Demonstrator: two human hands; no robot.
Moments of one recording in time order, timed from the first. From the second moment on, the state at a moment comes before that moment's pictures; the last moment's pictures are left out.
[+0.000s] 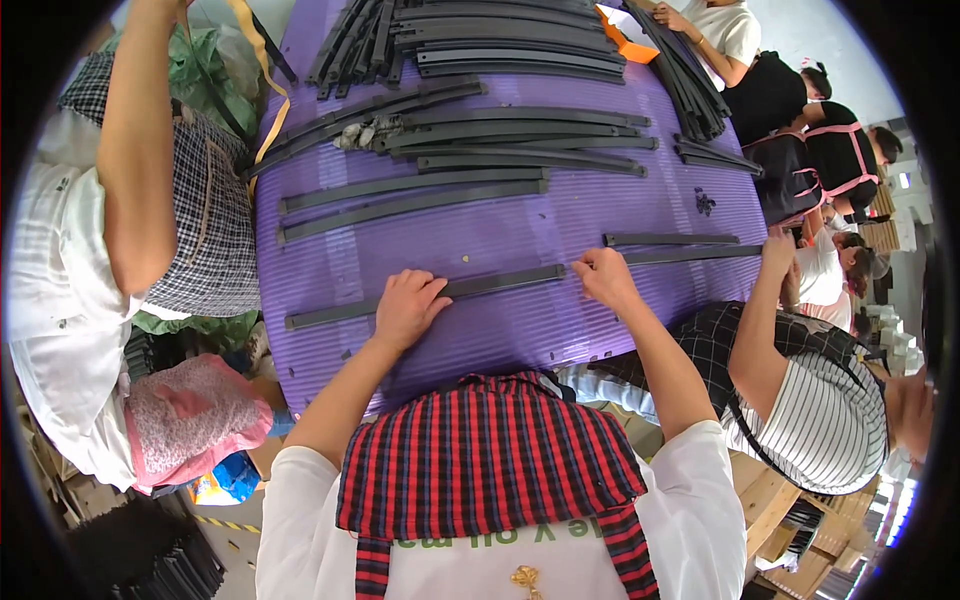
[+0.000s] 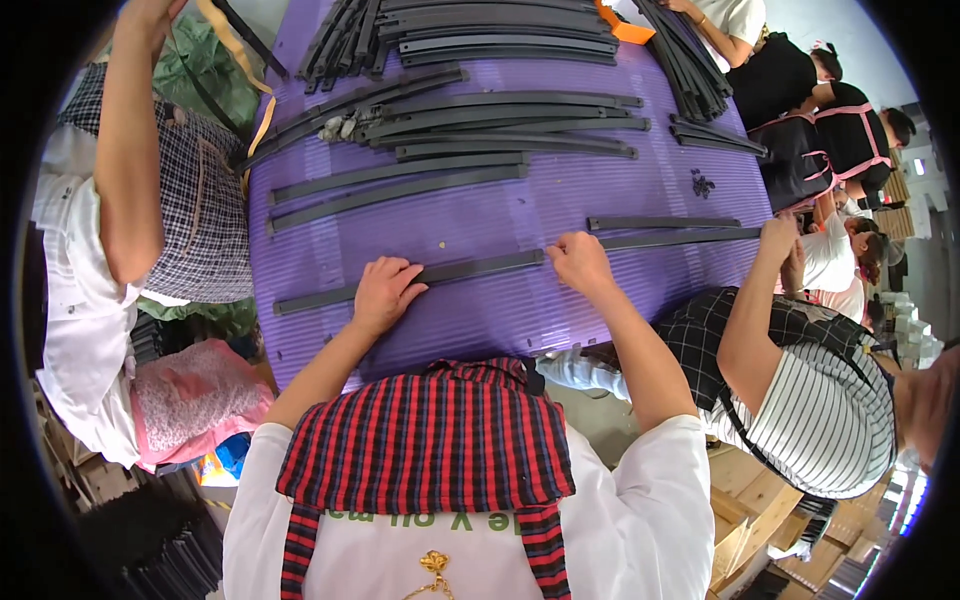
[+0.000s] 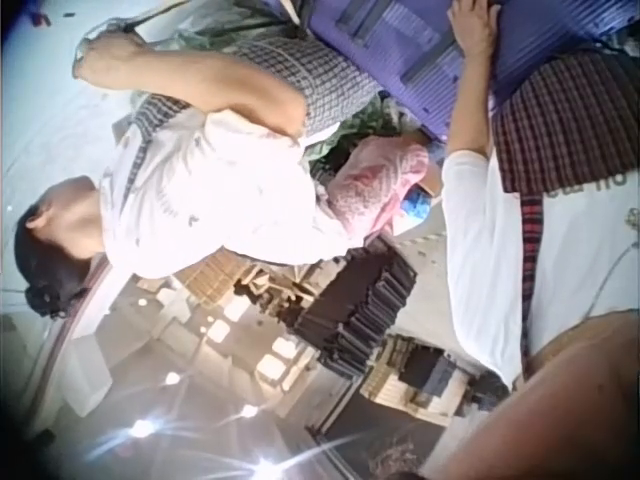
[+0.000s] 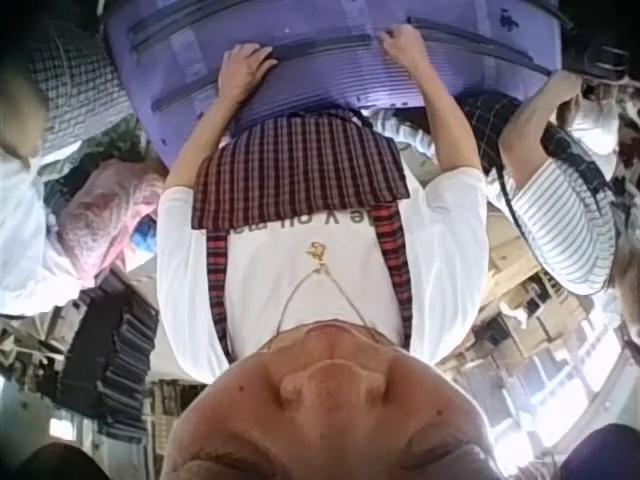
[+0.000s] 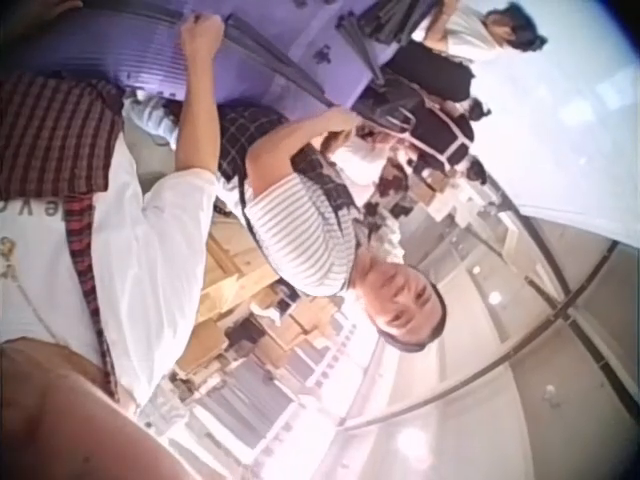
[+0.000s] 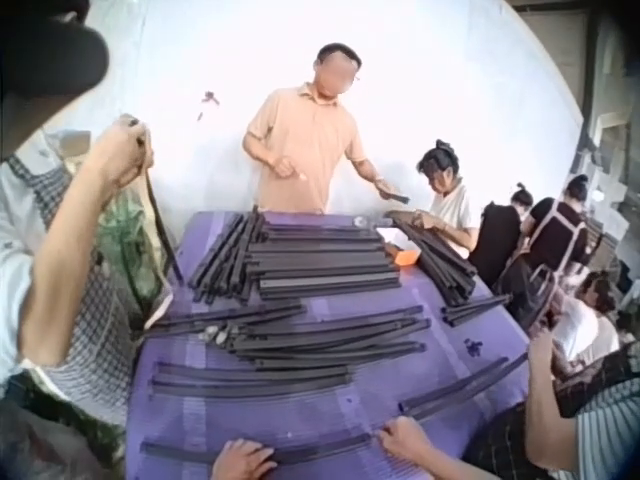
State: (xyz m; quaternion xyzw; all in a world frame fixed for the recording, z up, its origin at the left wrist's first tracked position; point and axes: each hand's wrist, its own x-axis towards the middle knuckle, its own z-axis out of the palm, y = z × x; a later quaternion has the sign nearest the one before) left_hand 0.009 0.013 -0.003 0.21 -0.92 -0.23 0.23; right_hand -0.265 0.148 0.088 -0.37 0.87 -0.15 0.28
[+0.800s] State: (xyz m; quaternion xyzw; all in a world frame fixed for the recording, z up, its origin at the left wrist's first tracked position) left_hand 0.014 0.007 0.006 0.21 -0.93 -0.21 0.21; right_hand -0.232 0.148 0.071 -0.62 0.78 0.08 0.09
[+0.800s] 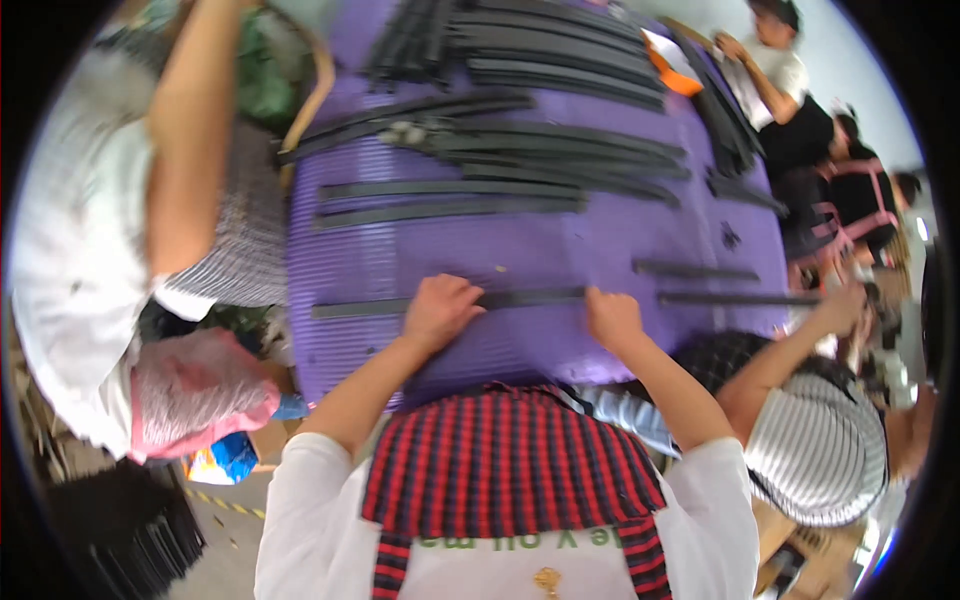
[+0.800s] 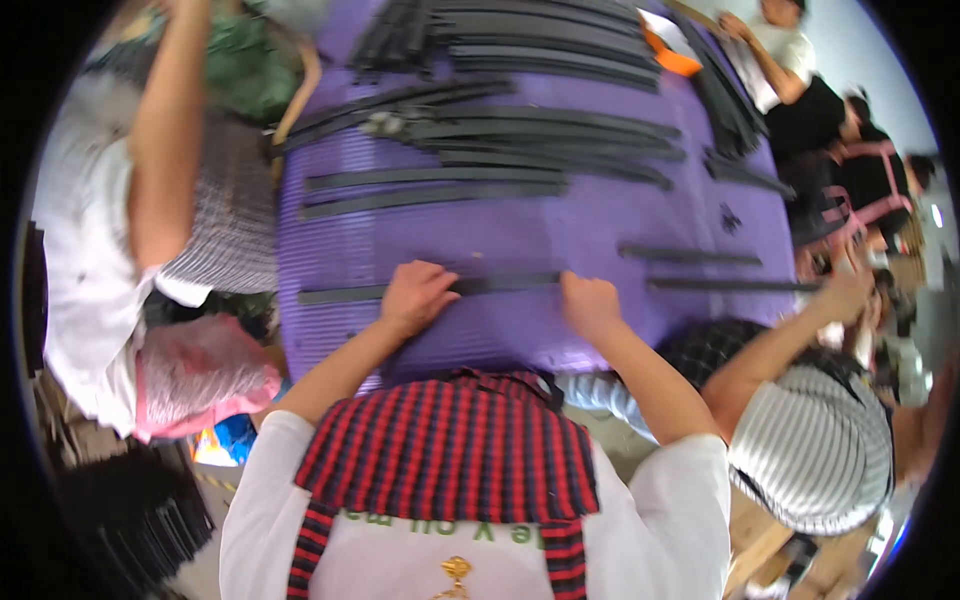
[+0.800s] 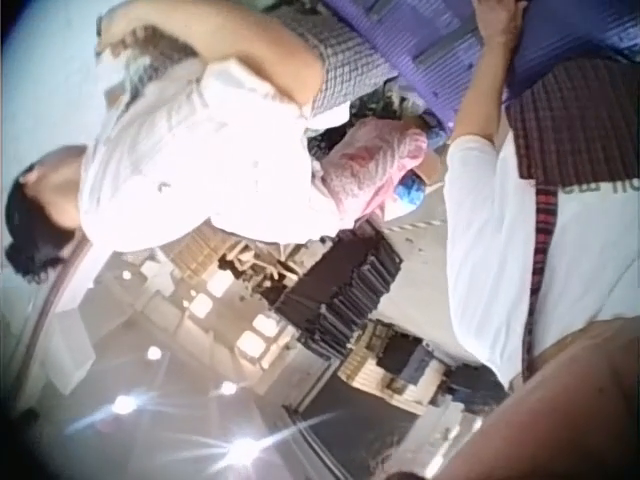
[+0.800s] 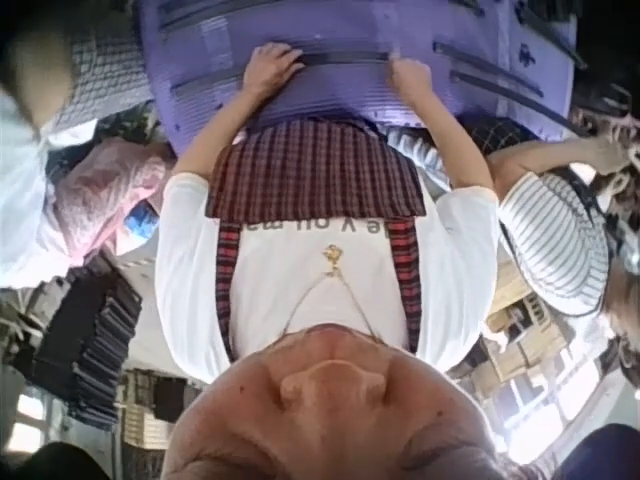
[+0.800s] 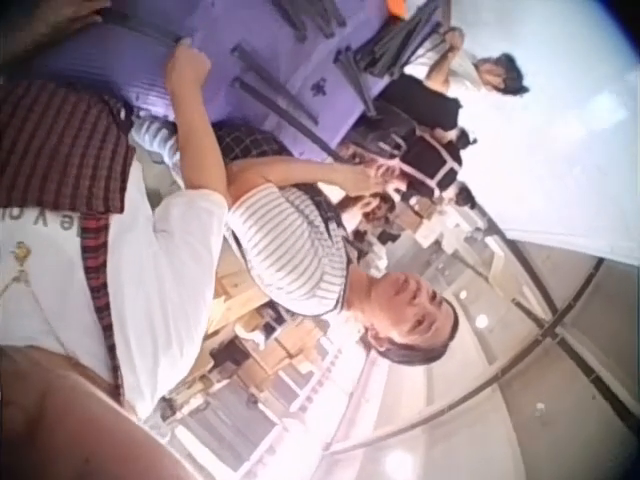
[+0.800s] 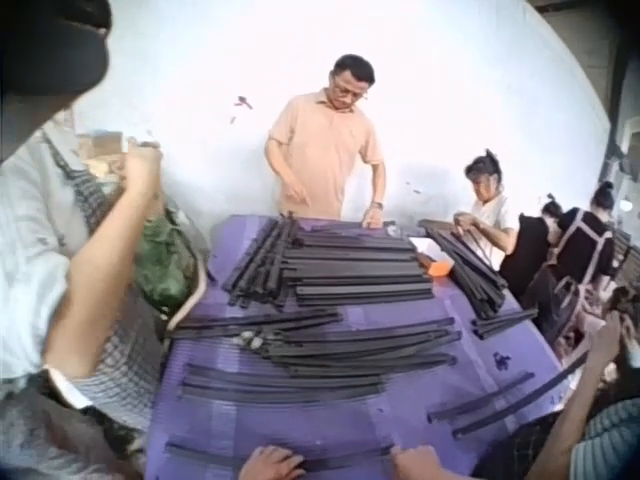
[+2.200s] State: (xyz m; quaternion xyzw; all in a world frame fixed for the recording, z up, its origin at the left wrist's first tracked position) left_hand 0.016 -0.001 0.003 0.28 -0.90 -0.30 0.11; right_hand -0.082 0.024 0.114 -0.71 0.60 -0.20 0.29
